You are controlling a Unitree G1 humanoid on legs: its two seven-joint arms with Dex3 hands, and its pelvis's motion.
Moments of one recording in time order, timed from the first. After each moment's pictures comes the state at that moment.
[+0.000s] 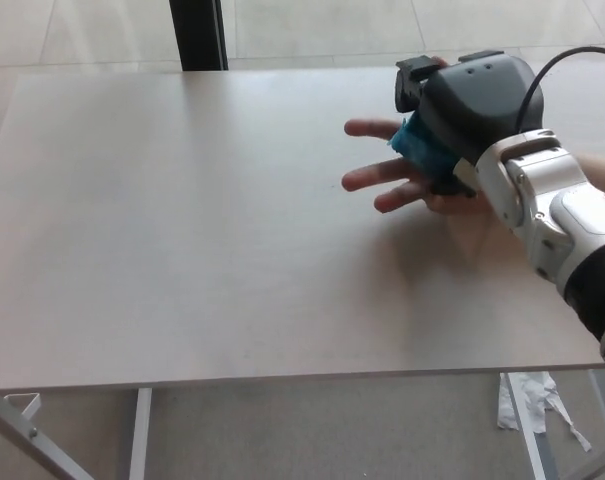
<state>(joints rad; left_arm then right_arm) 0.11 0.79 0.26 1.31 -0.01 -0.05 -0.24 -0.97 -0.28 0.59 1.01 -0.90 0.01 -0.28</state>
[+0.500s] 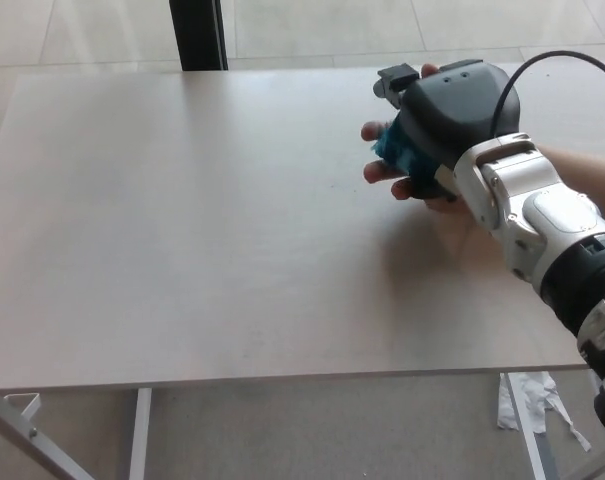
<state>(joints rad) 0.11 0.79 0.26 1.31 -0.02 -0.06 -0.25 -1.00 -0.24 0.65 1.05 -0.91 0.06 -0.24</state>
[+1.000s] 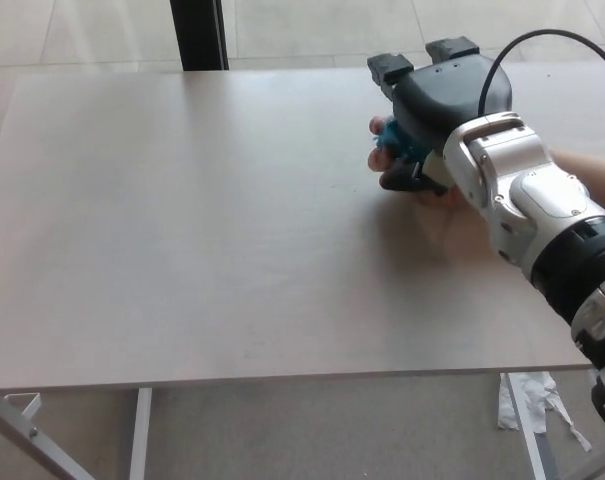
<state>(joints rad) 0.12 0.79 0.26 1.31 -0.02 -0.06 -0.25 -1.03 -0.24 0.66 0.97 -0.90 0.14 -0.02</state>
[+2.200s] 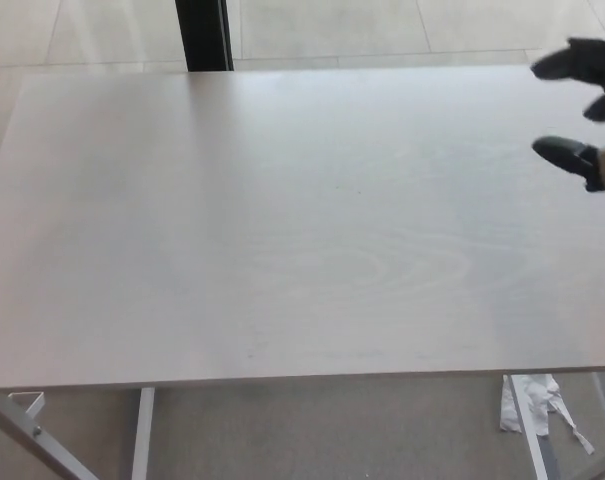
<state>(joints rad) 0.14 0.78 0.26 1.31 -0.02 -0.06 -0.25 -0.42 -0.49 -0.02 0.05 -0.72 0.14 0.23</state>
